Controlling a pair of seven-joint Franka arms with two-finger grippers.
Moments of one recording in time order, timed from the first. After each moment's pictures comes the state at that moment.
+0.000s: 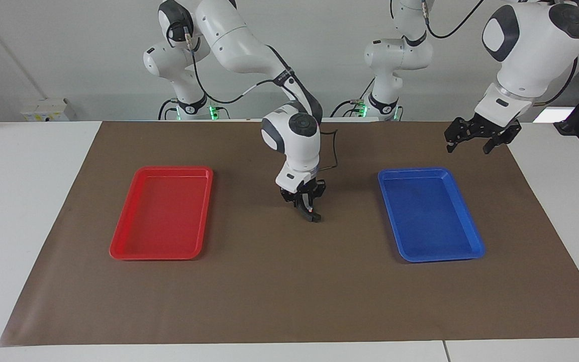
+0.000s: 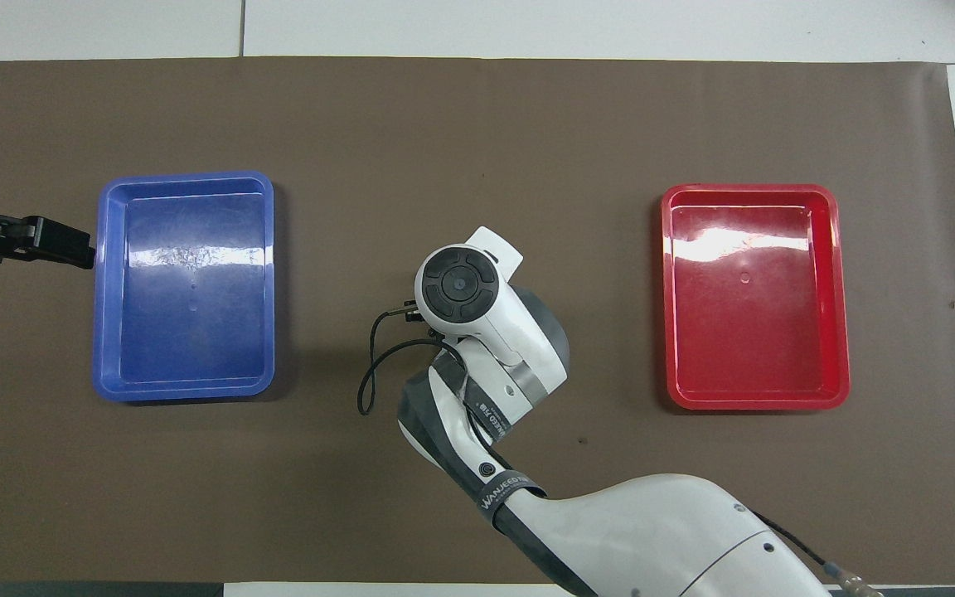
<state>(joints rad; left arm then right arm) -0.11 0.00 0.05 -1.66 0.01 1.62 0.08 0.71 0.51 -0.05 -1.71 0.04 2.28 0.55</state>
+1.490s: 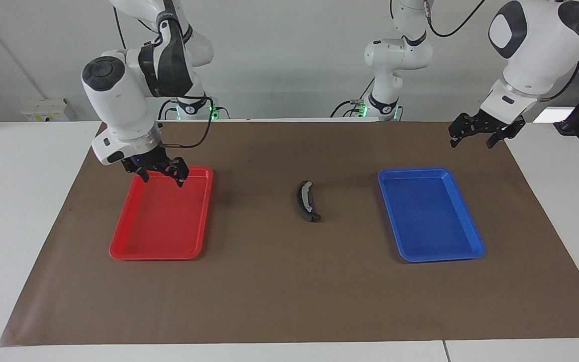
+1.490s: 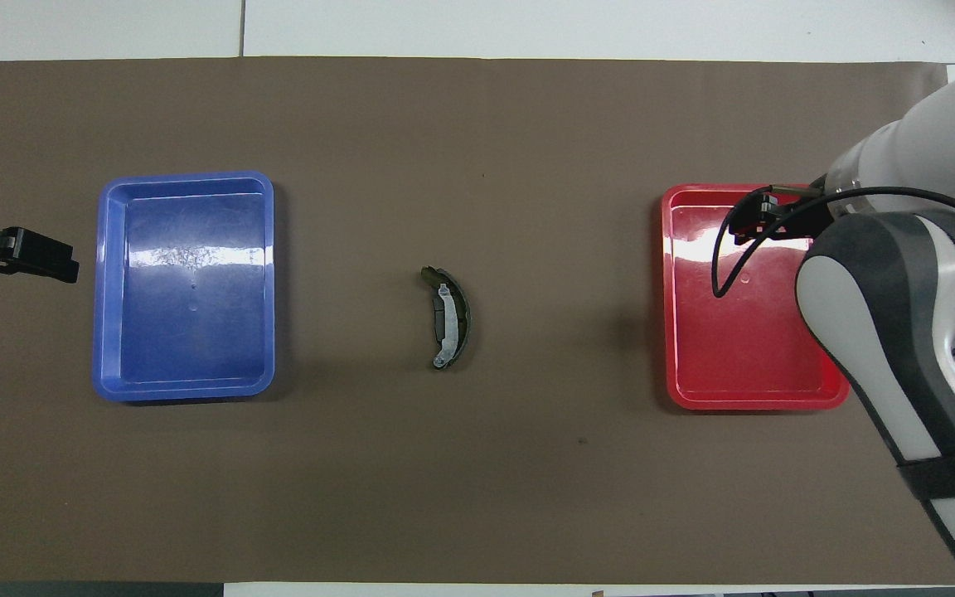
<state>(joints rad) -0.10 -0.01 0.06 -1.66 0.01 1.57 0.09 0.13 0.05 -0.07 -1.82 -0.01 1.84 0.25</state>
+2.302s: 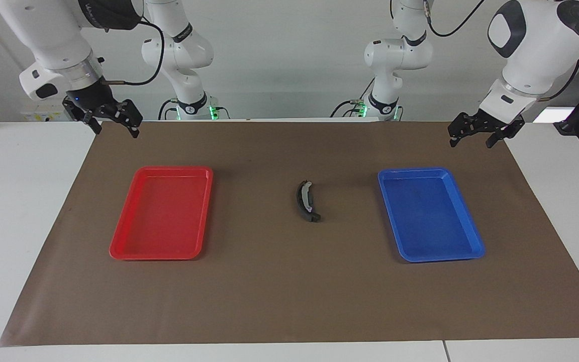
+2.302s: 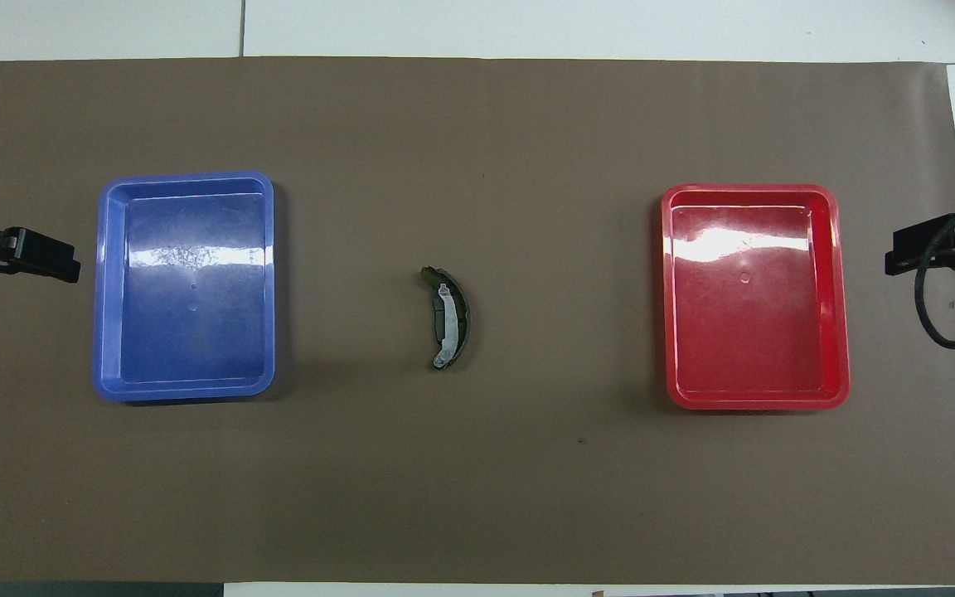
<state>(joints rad) -0.10 -0.02 0.05 -1.66 0.01 1.57 0.09 0.01 -0.04 -0.05 -1.58 -0.01 1.49 0.11</state>
